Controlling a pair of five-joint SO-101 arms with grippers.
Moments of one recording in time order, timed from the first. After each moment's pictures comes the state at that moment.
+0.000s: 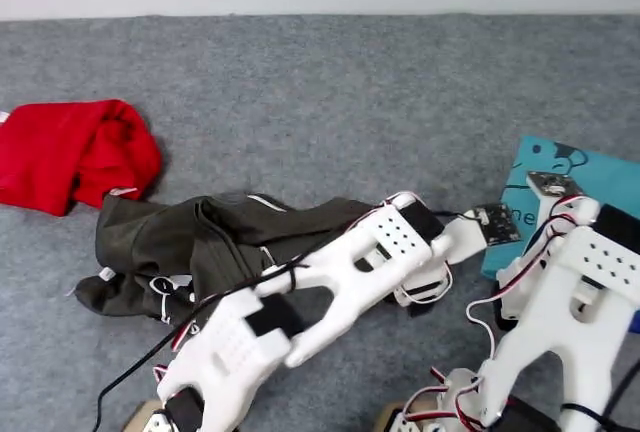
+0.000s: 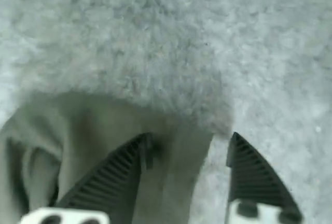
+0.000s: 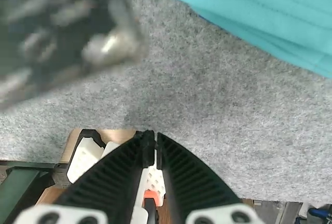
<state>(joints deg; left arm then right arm) 48.8 39.4 -16.7 77.4 -11.8 29.2 -25.6 31.4 100.5 28.8</state>
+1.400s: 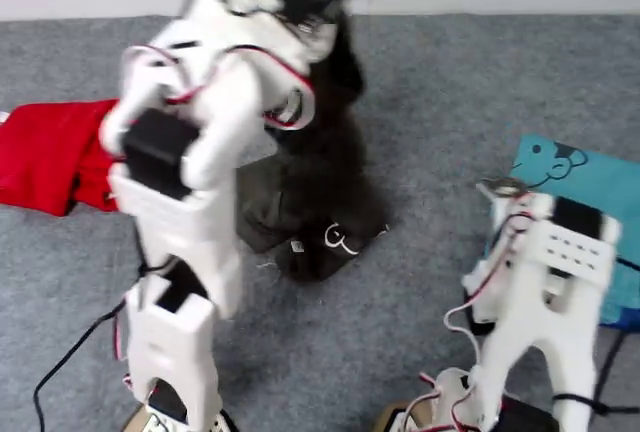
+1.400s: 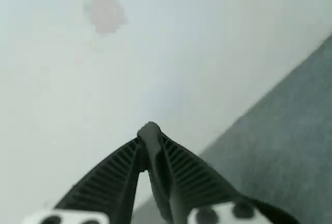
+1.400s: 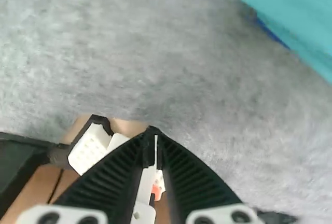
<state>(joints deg) 17.3 24.7 -92.6 95.3 -19.2 15.6 -25.6 35.7 100.5 28.1</state>
